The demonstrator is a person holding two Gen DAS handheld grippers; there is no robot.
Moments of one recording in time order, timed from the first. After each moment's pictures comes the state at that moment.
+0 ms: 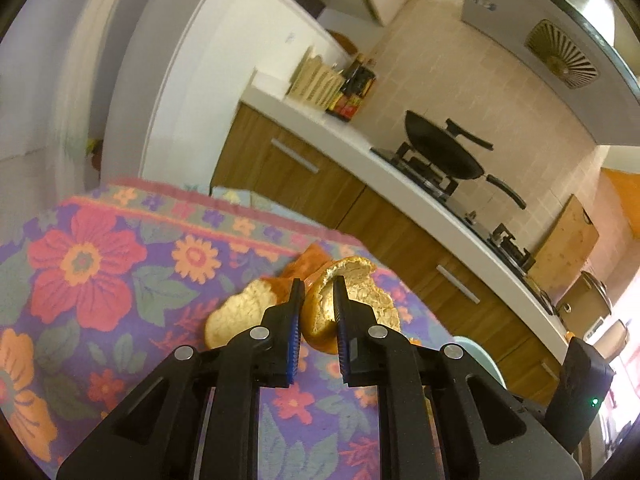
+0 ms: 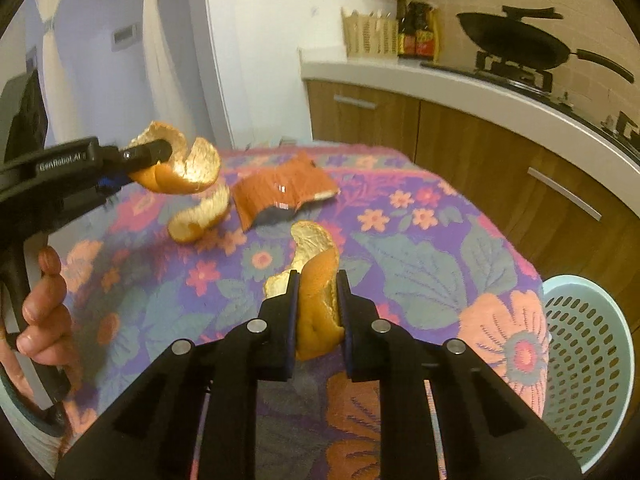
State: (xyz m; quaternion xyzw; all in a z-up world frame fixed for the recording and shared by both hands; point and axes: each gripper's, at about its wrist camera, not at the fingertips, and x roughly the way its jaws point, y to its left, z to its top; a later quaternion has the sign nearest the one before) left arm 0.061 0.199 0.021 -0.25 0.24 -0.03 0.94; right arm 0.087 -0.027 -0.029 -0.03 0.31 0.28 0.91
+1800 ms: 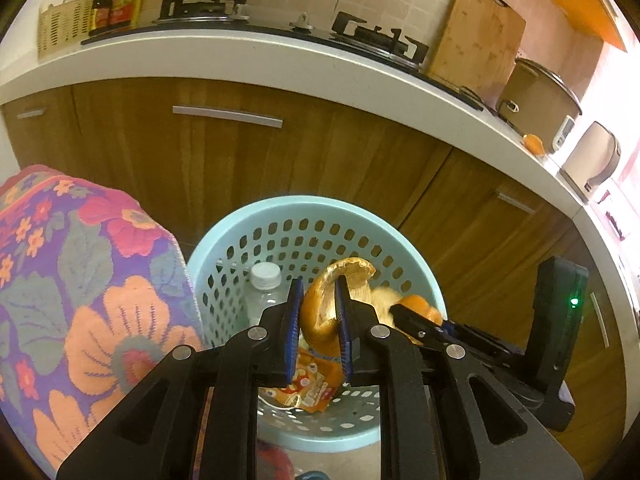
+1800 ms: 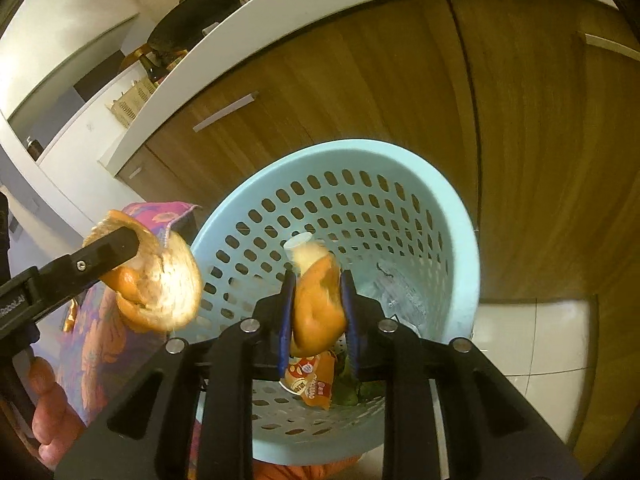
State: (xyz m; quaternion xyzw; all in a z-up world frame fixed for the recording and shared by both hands) left arm 0.154 -0.176 -0.040 -0.03 0.42 -0.23 0.88; right arm 0.111 -0.370 -0.130 0.25 0.37 0.08 0.89
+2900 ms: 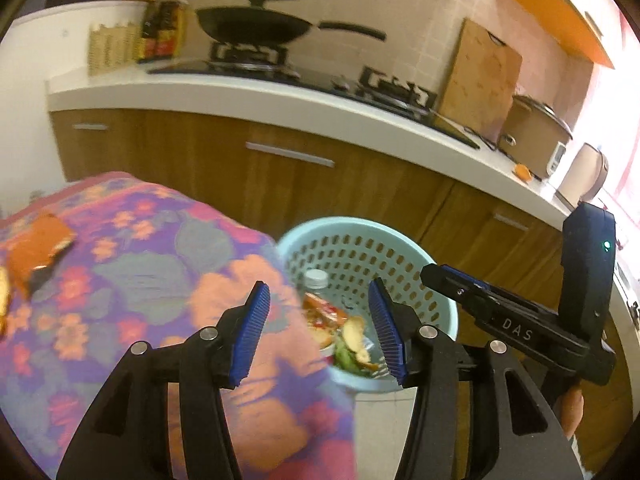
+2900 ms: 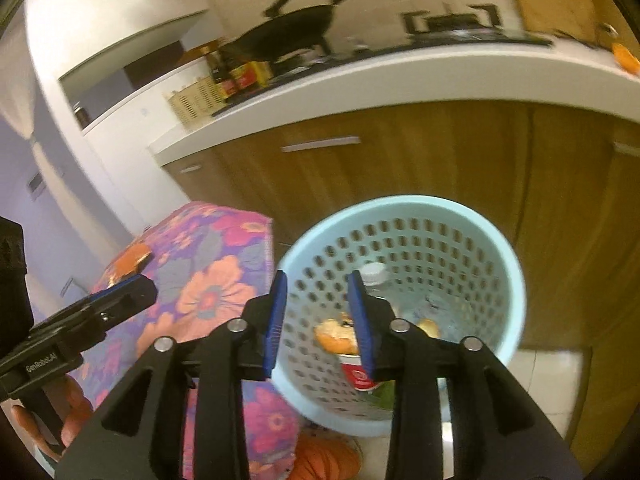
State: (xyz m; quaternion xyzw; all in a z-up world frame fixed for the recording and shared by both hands) left arm 0.078 -0.077 0.006 -0.05 0.34 -0.20 0.92; right arm 0.075 -0.299 -0.046 0.17 0.32 0.13 0.92
